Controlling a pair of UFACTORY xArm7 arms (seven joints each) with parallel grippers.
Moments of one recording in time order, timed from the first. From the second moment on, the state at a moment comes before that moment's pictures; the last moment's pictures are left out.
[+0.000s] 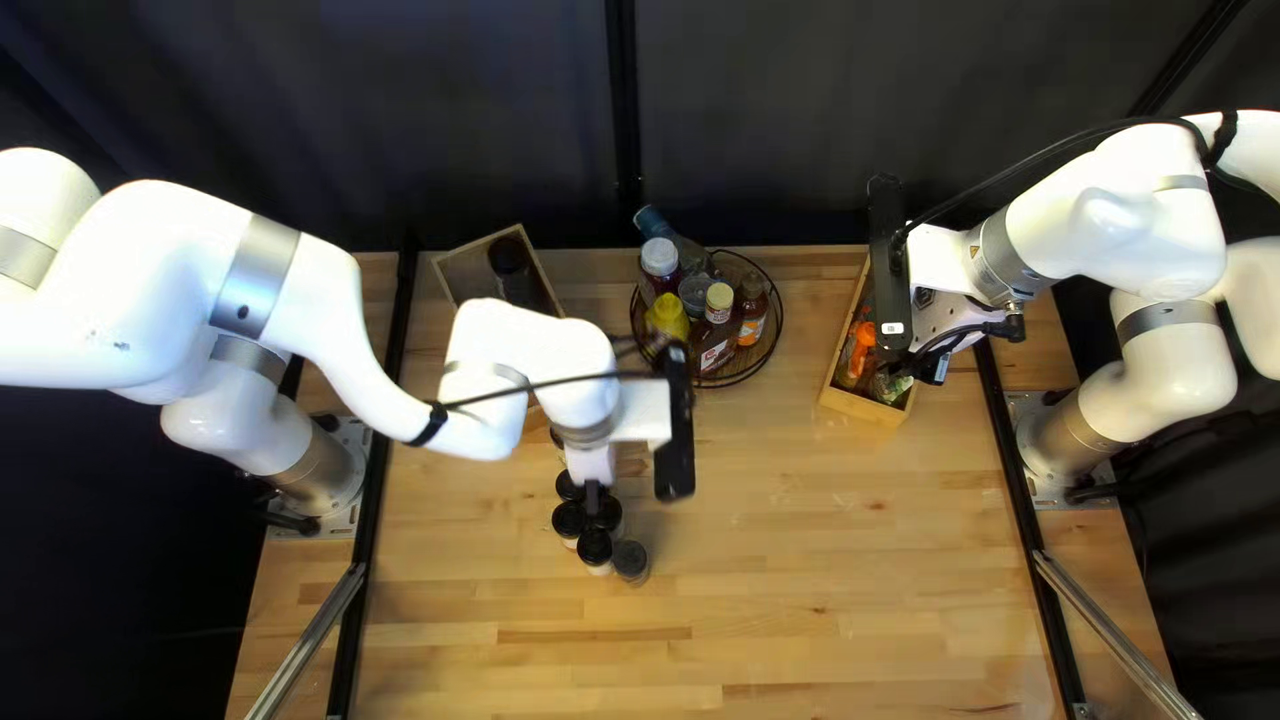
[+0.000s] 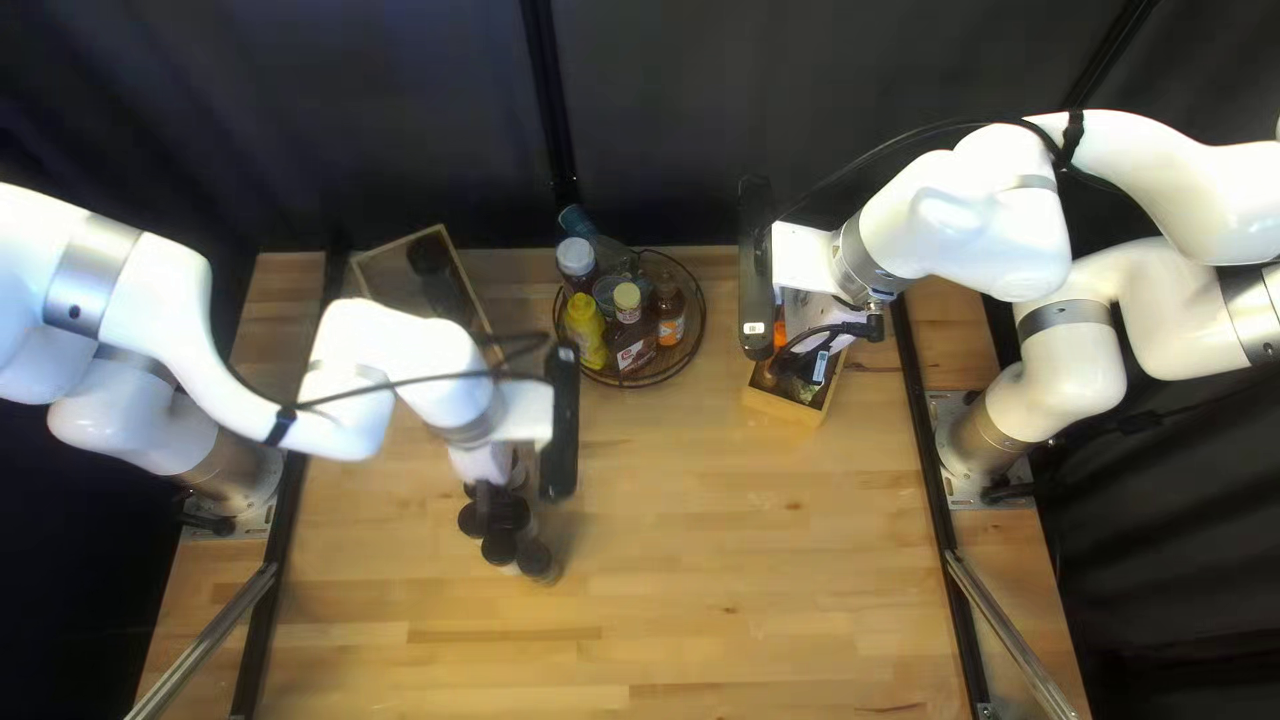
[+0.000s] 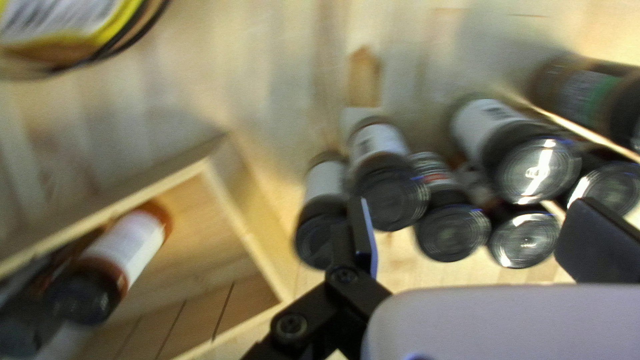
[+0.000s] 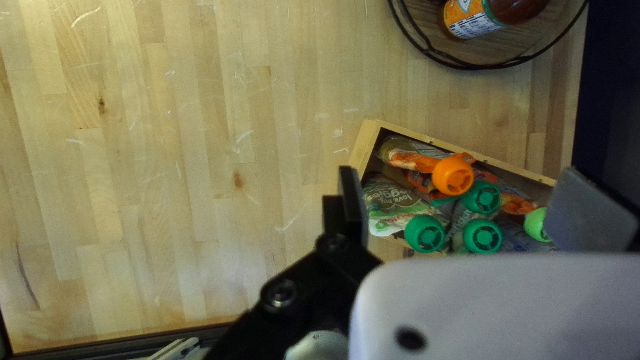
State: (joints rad) left arm -0.19 -0.05 0.00 0.87 -0.02 0.89 -0.02; right arm 3.06 0.75 -3.10 0.61 -0.13 1.06 0.04
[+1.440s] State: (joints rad) left arm -0.28 0.15 -0.09 0.90 0.15 0.70 -0.06; right arm 3.06 0.75 -3.10 0.61 -0.13 1.06 0.04
